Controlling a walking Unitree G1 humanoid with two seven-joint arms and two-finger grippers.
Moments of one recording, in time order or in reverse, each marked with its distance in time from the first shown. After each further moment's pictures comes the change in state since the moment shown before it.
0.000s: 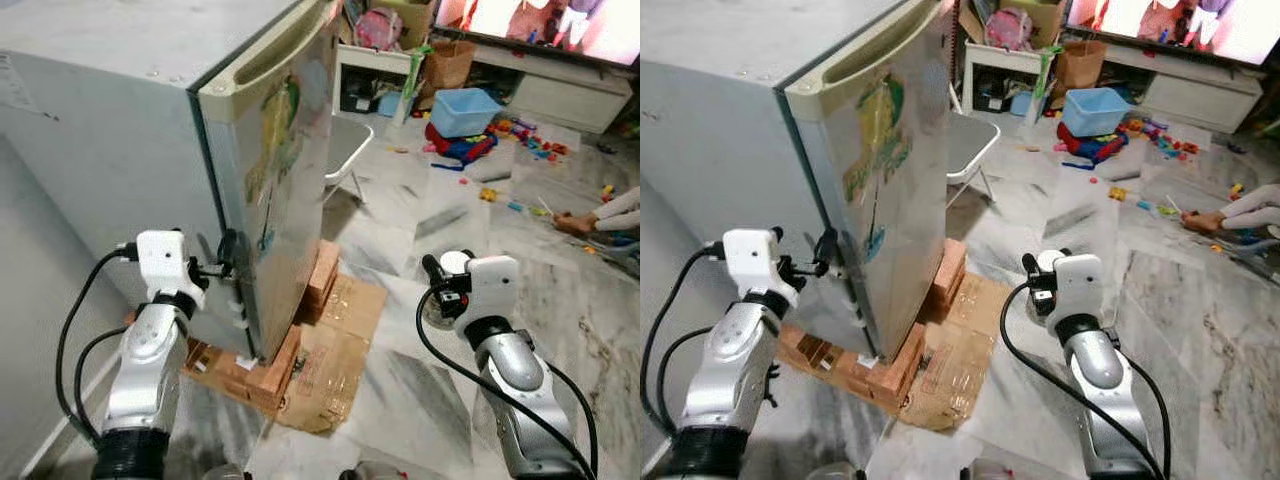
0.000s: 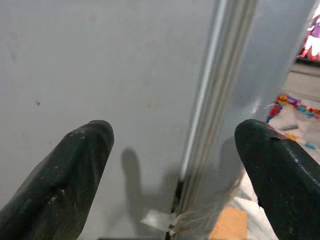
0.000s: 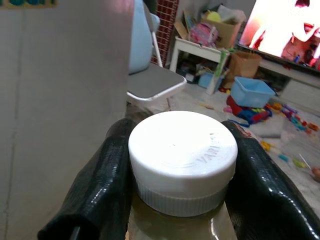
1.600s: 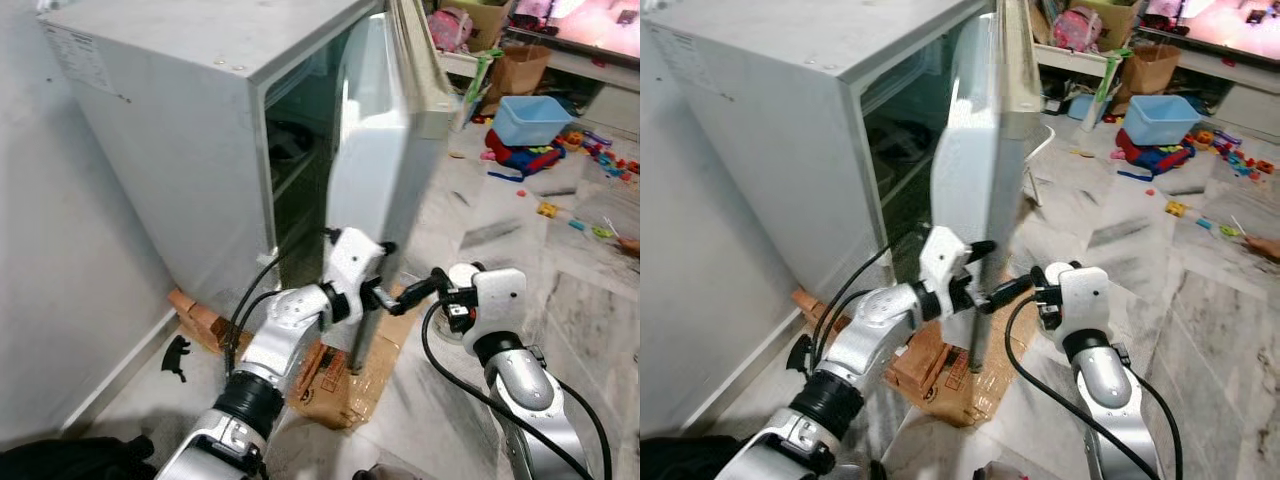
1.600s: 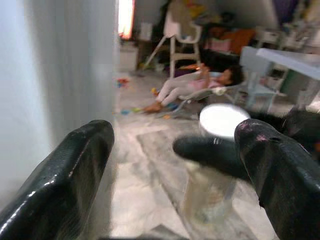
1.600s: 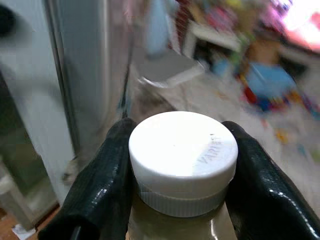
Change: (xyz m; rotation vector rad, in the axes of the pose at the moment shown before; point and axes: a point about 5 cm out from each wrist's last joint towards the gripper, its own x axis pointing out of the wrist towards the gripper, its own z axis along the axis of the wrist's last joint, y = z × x) left arm 0.012 -0.190 0.007 -0.034 0.021 -0.996; right arm -0.020 -0.007 -0.013 0.028 0.093 -0.098
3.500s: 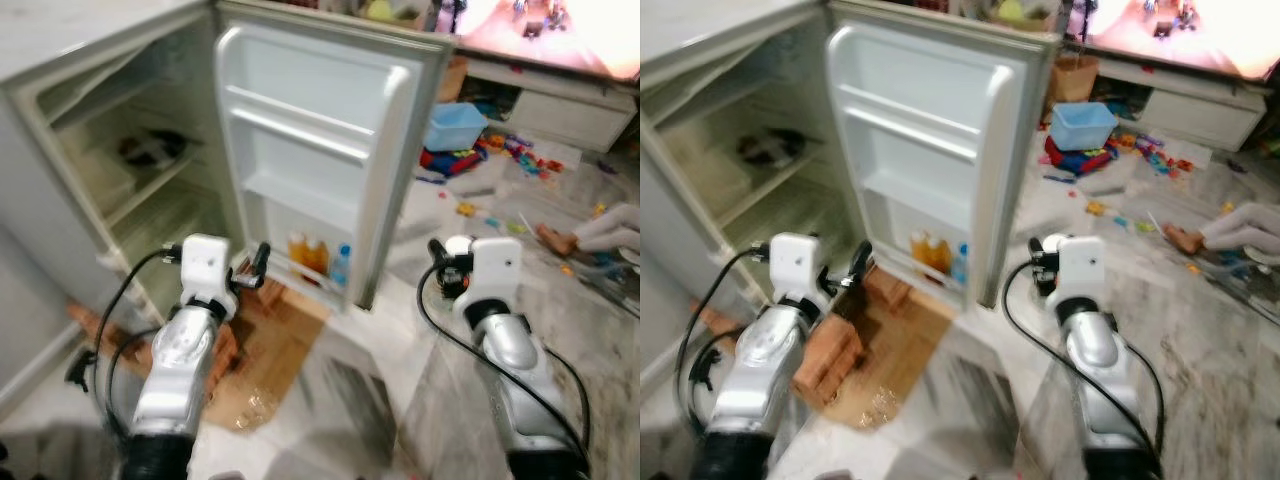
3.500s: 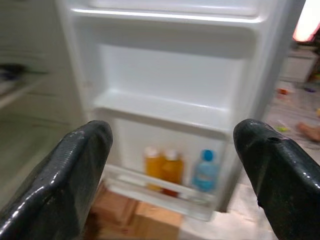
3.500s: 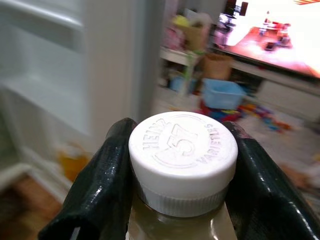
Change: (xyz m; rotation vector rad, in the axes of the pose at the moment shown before) left arm -0.128 0.063 -0.013 0.086 0.069 0.838; right arm 0.035 0.001 0.020 -0.001 -0.082 -0.014
